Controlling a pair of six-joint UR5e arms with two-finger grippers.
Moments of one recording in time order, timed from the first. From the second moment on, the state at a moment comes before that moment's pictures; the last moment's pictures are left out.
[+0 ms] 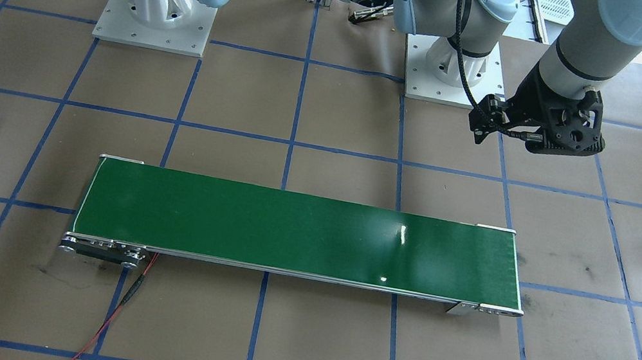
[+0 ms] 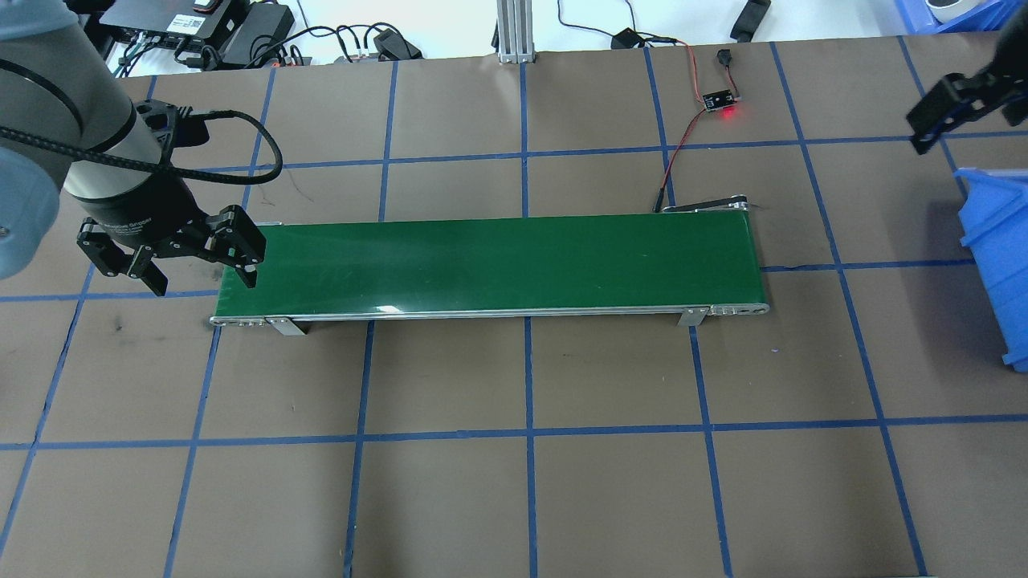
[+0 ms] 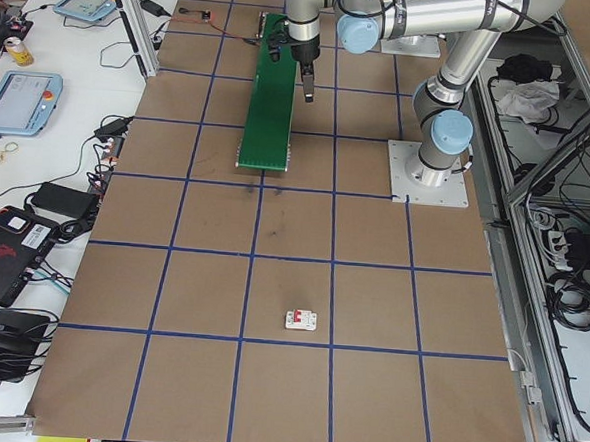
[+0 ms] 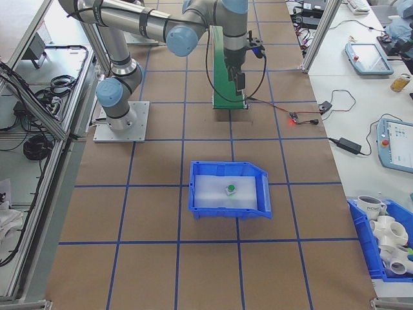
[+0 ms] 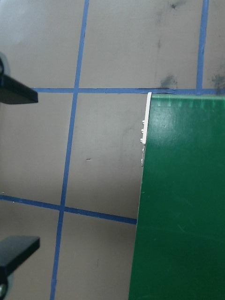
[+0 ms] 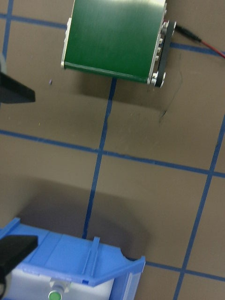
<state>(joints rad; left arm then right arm) -1.43 -1.48 -1.77 -1.59 1.67 0.03 1.22 -1.58 1.60 -1.74 -1.65 -0.57</state>
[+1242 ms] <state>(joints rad) -1.44 -1.49 -1.77 -1.47 1.58 0.02 1.66 -1.58 1.59 -1.69 -1.57 0.01</state>
